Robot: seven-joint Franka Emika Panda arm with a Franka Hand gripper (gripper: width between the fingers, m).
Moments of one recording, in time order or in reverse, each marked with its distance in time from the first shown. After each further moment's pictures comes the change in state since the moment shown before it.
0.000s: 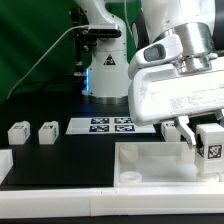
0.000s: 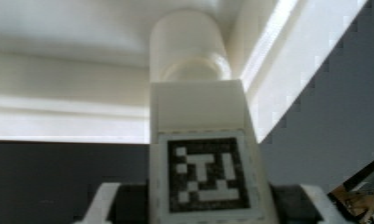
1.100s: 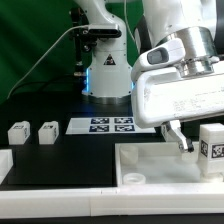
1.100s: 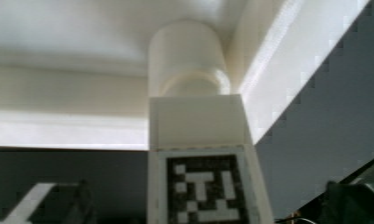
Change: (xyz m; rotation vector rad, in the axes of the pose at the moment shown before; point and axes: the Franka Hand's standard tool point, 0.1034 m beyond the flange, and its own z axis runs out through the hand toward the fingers) arm -0.004 -0.005 0.003 -0.002 0.027 -0.015
